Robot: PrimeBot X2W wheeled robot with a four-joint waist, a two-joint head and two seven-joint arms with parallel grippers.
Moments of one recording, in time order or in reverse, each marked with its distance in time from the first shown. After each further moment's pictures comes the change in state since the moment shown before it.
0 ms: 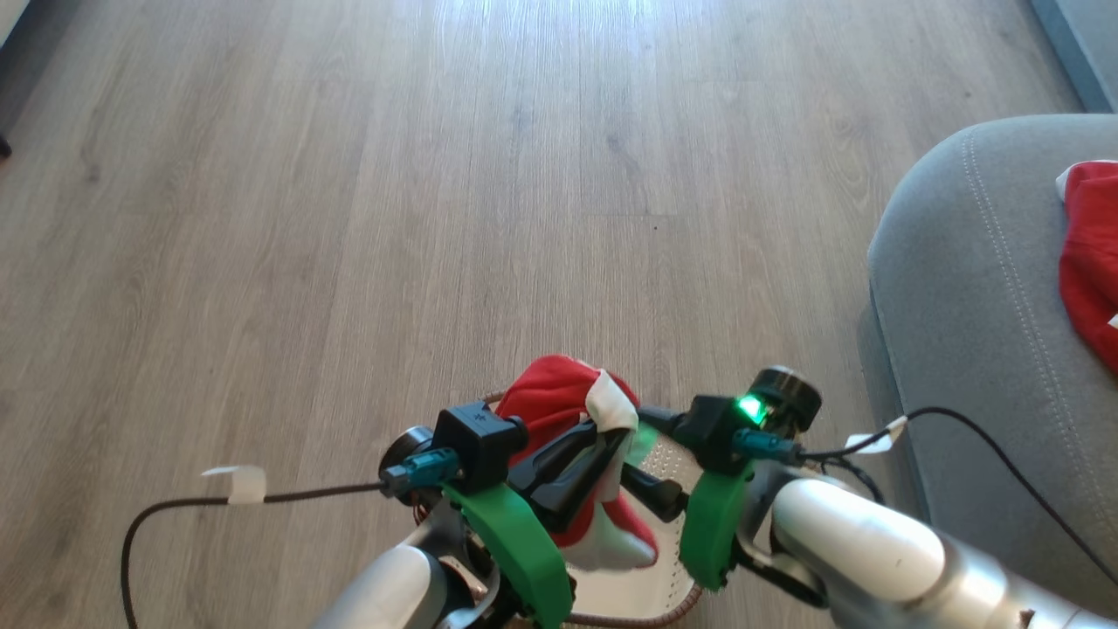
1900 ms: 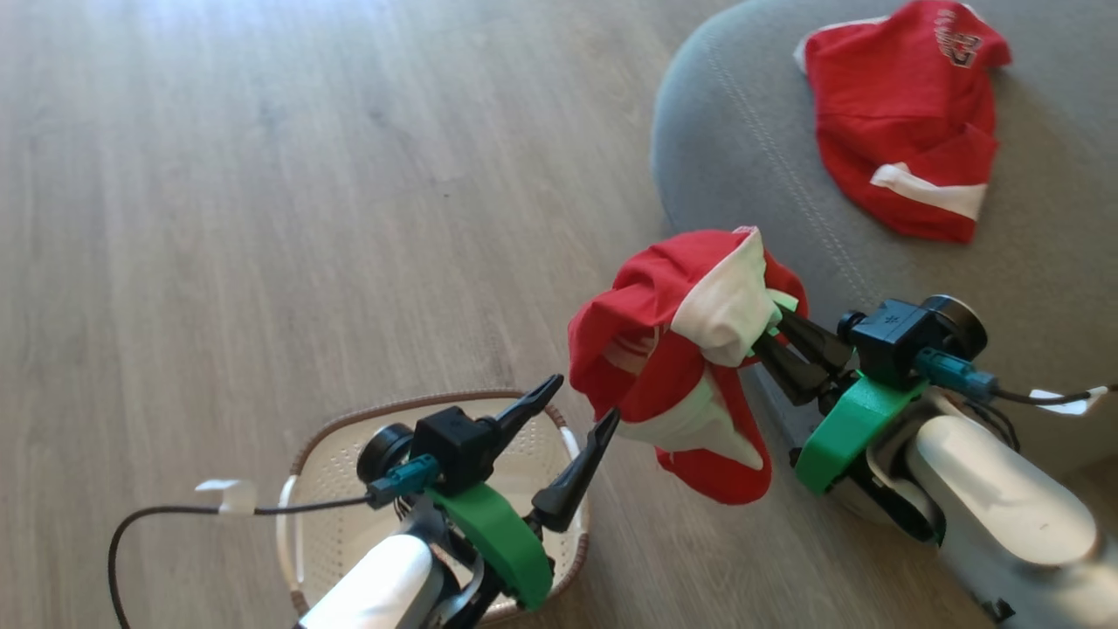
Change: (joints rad) left arm -0.054 -0.004 -0.026 0.201 0.042 0.019 -0.214; right arm 0.119 -0.128 -0.400 -0.165 -0.041 0.000 0.000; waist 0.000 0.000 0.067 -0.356
